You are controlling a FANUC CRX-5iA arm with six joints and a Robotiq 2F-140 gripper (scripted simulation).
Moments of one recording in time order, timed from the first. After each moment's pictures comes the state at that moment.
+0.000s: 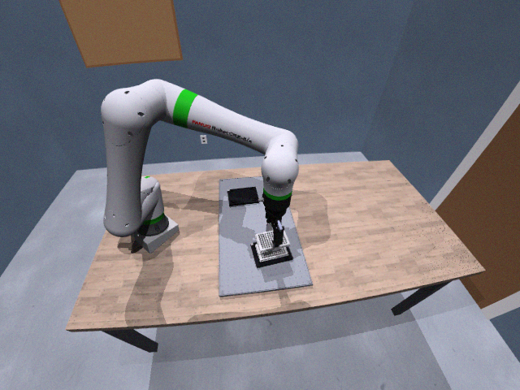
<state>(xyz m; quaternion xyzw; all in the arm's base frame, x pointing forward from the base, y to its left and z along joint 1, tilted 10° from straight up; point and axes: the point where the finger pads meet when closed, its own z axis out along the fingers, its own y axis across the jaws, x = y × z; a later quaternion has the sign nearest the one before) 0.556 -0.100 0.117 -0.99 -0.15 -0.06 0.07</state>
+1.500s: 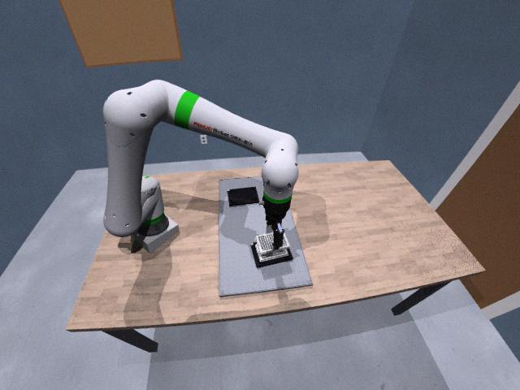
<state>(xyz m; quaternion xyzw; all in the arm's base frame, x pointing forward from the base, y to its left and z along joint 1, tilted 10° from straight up) 0.559 -0.100 0.104 -0.98 -0.15 -0.06 0.07</state>
